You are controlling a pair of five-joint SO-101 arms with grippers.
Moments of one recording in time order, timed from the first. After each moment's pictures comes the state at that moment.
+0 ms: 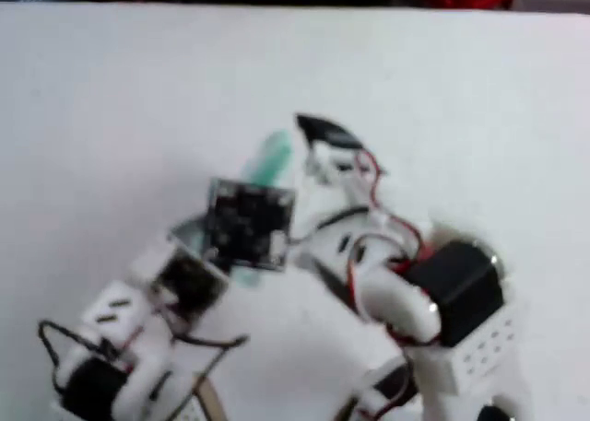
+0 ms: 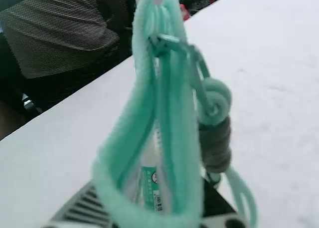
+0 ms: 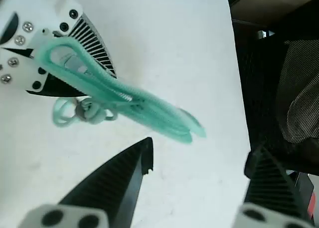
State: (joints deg) left arm 20.7 -104.4 72.8 64.2 -21.6; right arm -41.1 -33.4 -13.6 98.1 55.7
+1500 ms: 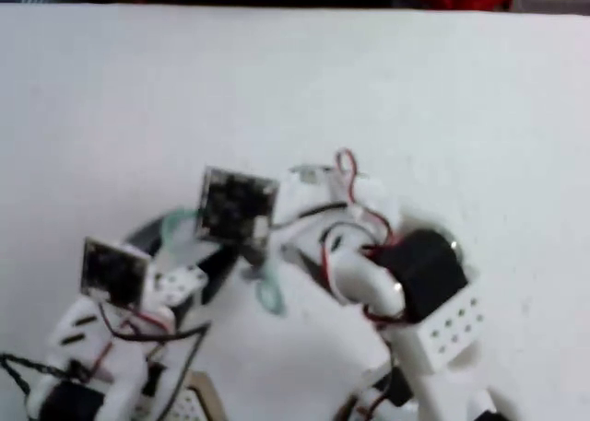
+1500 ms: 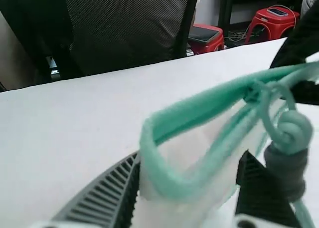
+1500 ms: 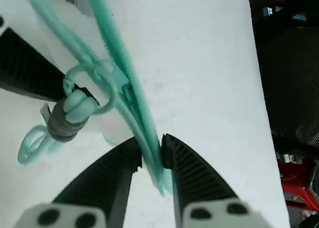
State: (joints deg) left arm 11.9 -104.7 63.9 69.7 -2.7; right arm -40.6 -36.8 1.1 89.2 48.4
